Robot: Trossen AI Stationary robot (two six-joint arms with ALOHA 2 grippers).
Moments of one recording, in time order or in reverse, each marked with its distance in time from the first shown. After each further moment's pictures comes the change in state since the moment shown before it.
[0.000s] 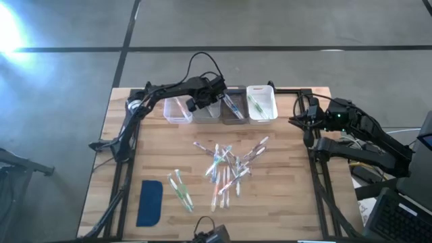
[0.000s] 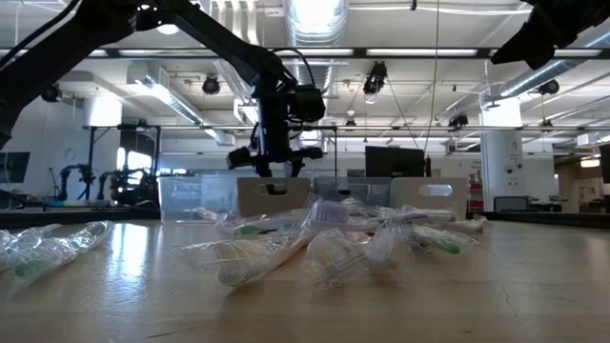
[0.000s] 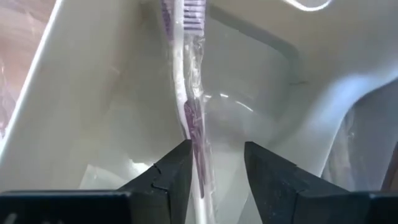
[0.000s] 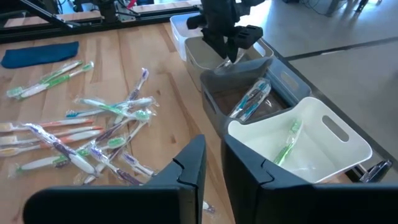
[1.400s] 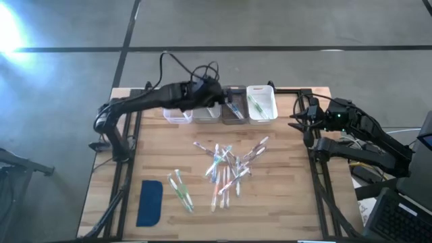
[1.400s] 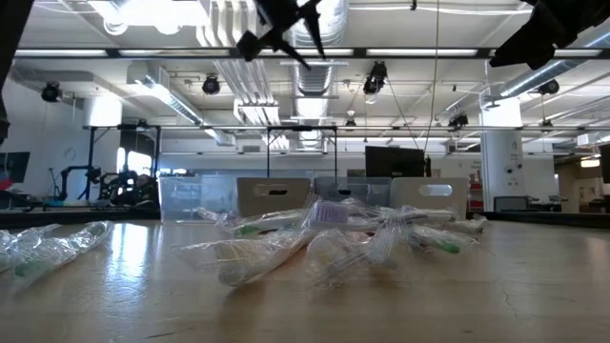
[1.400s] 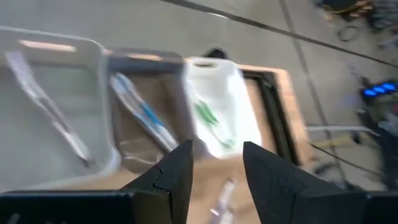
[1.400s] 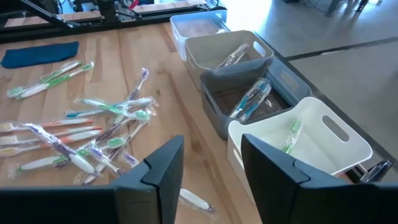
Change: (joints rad) left arm -0.328 -0.409 0.045 0.117 -0.164 0.263; right arm 0.000 0.000 0.000 0.000 0.000 0.000
